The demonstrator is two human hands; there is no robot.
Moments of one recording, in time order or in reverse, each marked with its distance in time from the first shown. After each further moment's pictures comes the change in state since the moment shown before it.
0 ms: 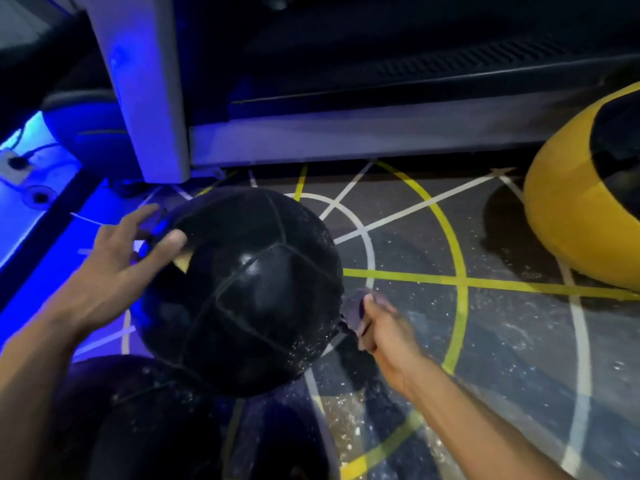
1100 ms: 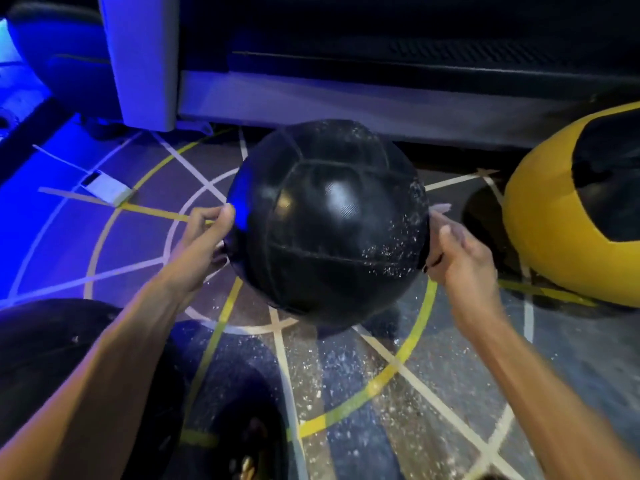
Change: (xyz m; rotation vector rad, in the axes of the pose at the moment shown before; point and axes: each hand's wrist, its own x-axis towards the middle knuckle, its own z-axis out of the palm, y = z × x) left_hand -0.016 0.011 0.118 -0.788 -0.075 -0.180; right_hand -0.024 -0.094 -0.073 -0.309 0.153 -0.501
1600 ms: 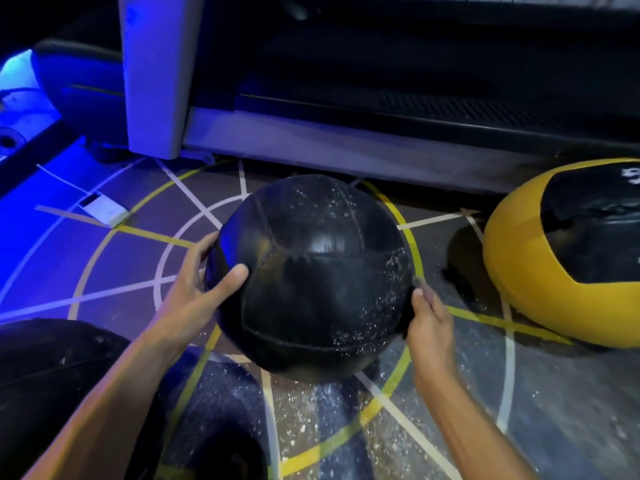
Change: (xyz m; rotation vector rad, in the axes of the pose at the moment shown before) left_hand -0.039 0.000 0.019 0.056 0.069 0.229; right_hand -0.024 0.032 0.014 -0.011 0.132 0.065
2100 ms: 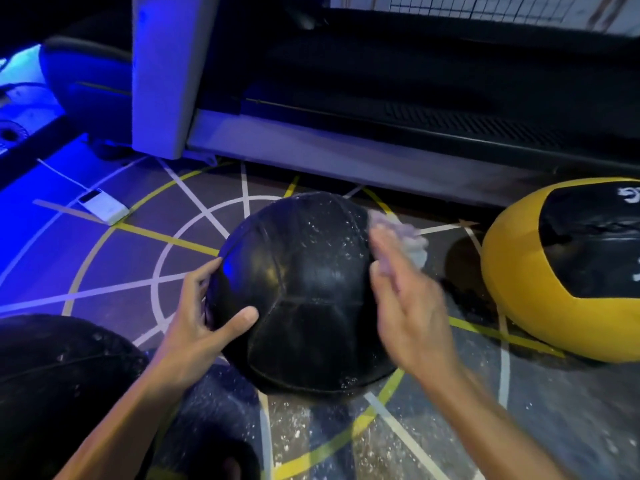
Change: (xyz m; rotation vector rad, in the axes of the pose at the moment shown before) left_hand -0.034 -0.025 -0.005 -0.094 -0.053 0.034; right_hand -0.026 -0.078 0.023 -0.504 -0.303 -0.685
